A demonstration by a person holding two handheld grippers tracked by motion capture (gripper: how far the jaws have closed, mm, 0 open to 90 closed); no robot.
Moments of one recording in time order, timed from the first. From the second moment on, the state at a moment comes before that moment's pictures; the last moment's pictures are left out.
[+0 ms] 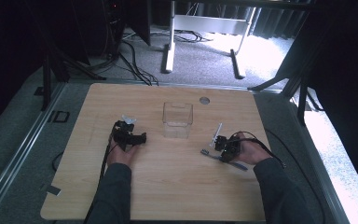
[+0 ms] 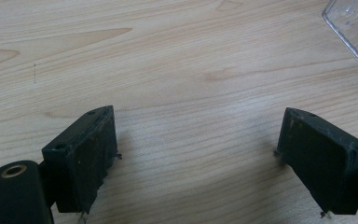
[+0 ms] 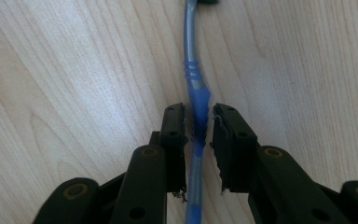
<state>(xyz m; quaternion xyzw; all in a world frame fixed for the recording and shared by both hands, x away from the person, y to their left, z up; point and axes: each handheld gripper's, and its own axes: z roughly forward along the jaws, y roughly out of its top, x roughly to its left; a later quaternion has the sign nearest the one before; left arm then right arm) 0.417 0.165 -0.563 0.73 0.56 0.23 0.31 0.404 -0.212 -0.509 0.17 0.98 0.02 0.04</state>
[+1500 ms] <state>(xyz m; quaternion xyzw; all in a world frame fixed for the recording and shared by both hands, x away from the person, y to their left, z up) 0.417 0.165 -0.563 0.73 0.56 0.23 0.31 0.407 -0.210 -0.510 0.17 0.99 0.01 0.03</state>
